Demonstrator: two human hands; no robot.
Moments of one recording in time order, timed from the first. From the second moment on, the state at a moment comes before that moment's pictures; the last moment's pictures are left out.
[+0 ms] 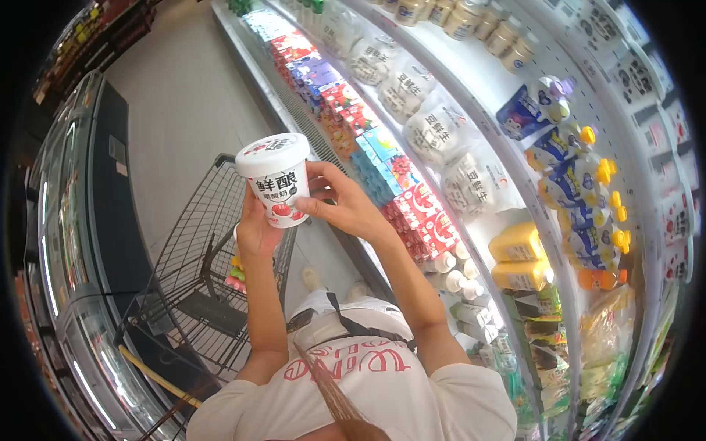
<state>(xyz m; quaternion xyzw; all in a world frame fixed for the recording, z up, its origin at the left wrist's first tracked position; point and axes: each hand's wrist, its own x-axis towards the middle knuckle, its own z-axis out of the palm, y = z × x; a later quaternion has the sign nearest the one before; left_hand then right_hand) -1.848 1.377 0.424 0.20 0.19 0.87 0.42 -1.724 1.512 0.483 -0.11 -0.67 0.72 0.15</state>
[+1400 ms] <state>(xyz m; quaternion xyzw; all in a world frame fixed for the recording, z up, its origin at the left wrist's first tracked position) -1.517 1.740 0.760 0.80 0.38 0.47 0.06 -1.382 1.693 0.744 -0.49 -0.66 -0.21 0.52</state>
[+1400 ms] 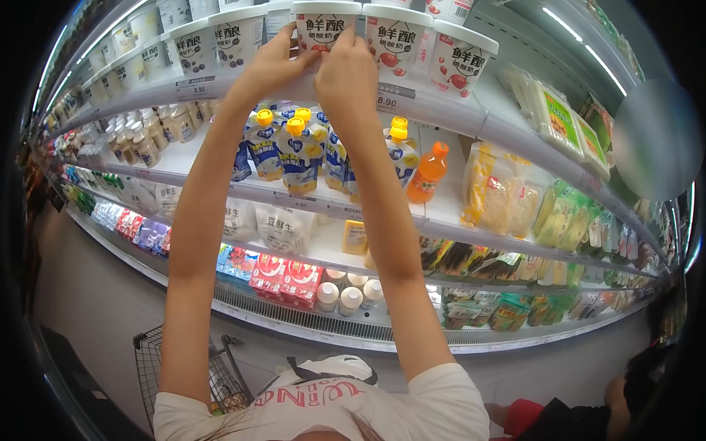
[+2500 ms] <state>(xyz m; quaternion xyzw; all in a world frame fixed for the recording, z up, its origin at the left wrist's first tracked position) -1.721 1.442 0.302 0.74 0.39 -0.11 0.53 -1.356 1.382 0.325 -0.56 -0.71 0.43 0.10</state>
